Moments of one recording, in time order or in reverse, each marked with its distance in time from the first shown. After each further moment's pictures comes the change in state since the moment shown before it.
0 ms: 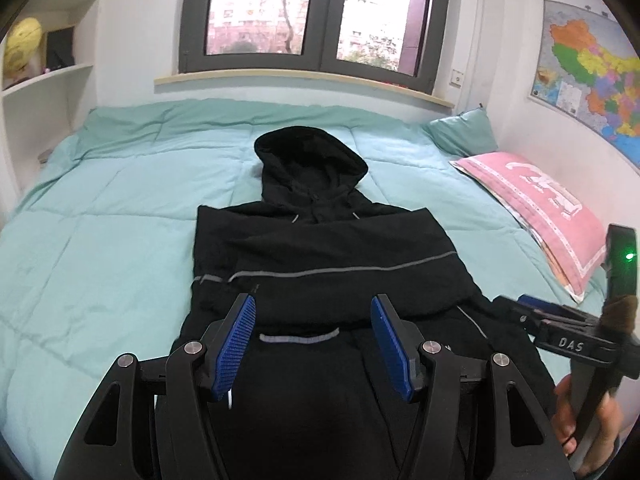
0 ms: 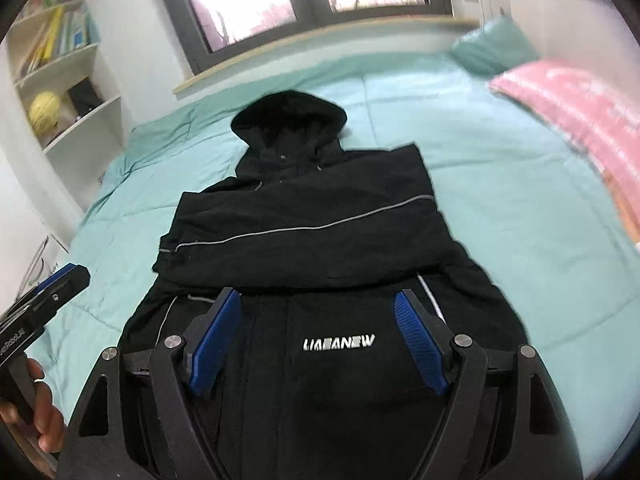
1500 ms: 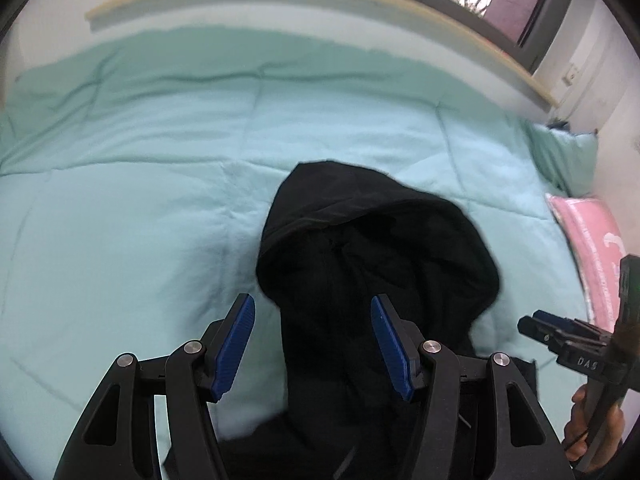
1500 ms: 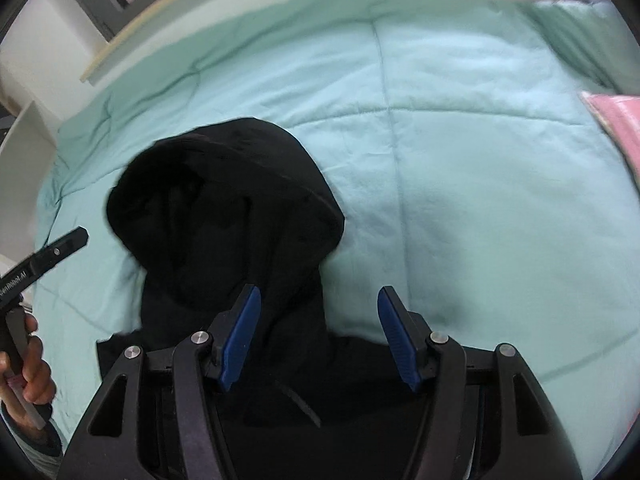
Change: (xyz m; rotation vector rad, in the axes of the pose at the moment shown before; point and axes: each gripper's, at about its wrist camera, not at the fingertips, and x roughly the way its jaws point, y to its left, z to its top) left arm 0.387 0.103 0.276 -0.128 0.351 0.016; right arm 0.329 -0.036 0.319 0.023 0.351 -0.034
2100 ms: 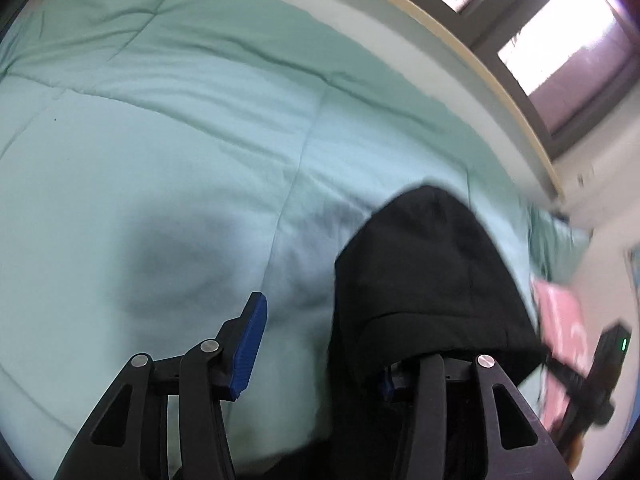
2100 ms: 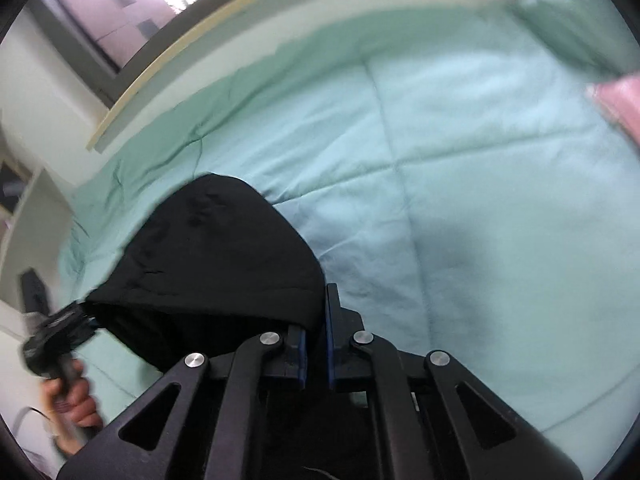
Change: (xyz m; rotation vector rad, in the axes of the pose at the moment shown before) left arm 0.012 0.102 -0.004 -0.283 -0.031 -0.146; right arm -0.009 -0.012 0.030 0.085 -0.177 0.061
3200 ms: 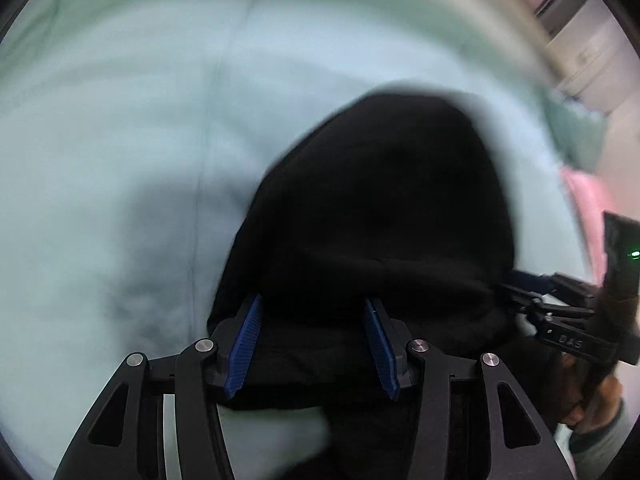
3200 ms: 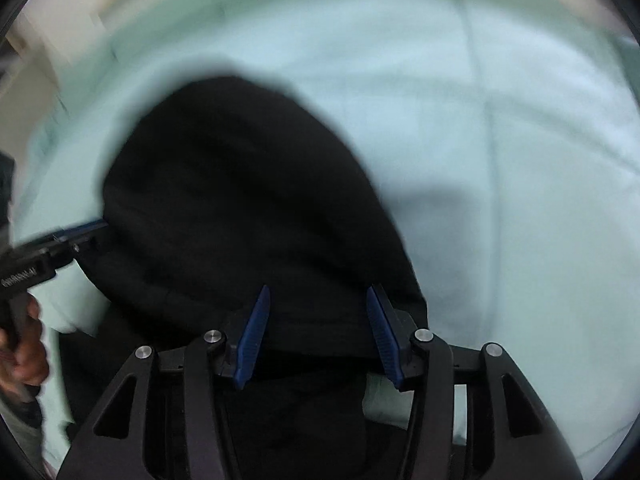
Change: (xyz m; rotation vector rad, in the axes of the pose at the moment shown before) left arm 0.110 -0.026 -0.030 0.244 0.237 0.065; right arm 0.128 0.040 -0.036 -0.264 0.310 -0.063
